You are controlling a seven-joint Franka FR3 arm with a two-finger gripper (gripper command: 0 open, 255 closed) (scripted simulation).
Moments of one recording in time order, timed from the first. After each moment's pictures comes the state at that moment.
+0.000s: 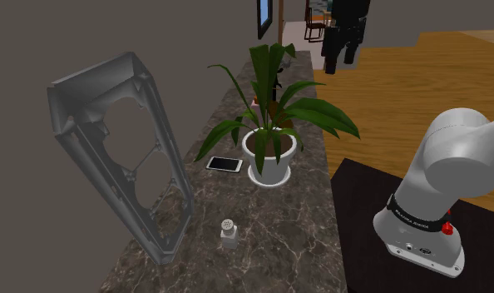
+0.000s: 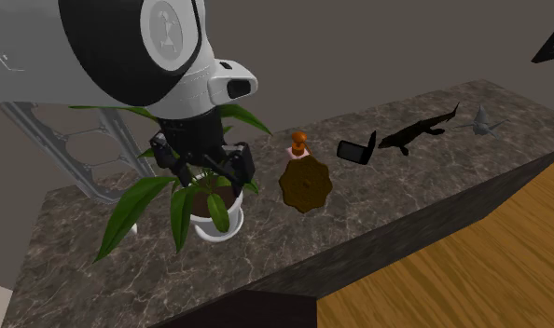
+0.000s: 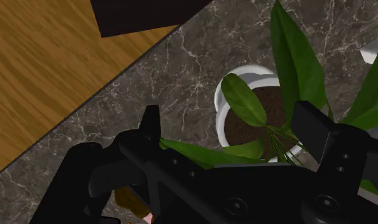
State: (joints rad) arm 0.02 -0.81 -0.04 -2.29 -0.04 1.46 0.13
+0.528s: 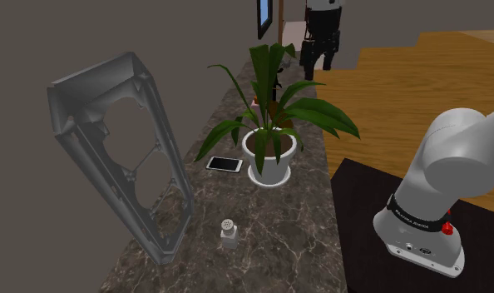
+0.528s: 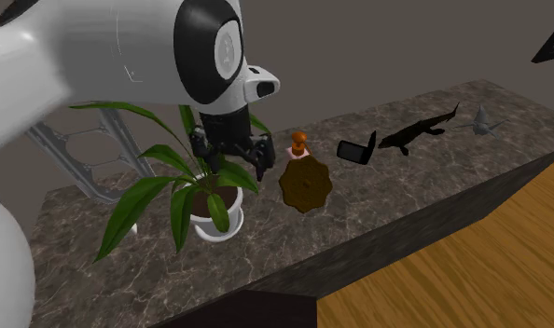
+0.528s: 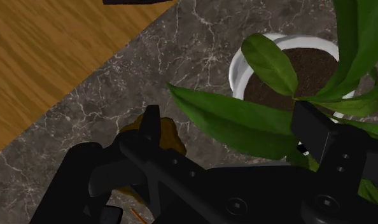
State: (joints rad) arm 0.01 -0.64 -0.08 -2.28 -0.08 1.63 0.09
